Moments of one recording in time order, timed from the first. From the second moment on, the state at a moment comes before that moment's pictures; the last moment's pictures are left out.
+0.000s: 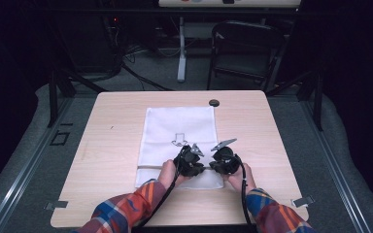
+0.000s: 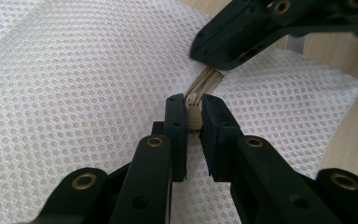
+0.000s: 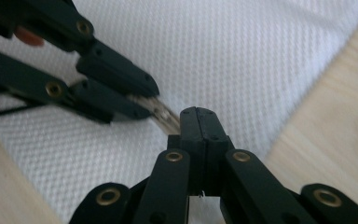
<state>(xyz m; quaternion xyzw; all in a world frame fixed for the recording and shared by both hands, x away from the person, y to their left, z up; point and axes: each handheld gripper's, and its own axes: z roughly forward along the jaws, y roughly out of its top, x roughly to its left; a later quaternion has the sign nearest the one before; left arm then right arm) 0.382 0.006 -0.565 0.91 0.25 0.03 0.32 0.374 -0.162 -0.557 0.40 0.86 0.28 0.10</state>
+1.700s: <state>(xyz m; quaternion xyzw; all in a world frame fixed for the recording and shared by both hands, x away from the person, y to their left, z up) 0.382 0.029 -0.561 0.91 0.27 0.03 0.32 0.376 -0.159 -0.563 0.39 0.88 0.27 0.09</state>
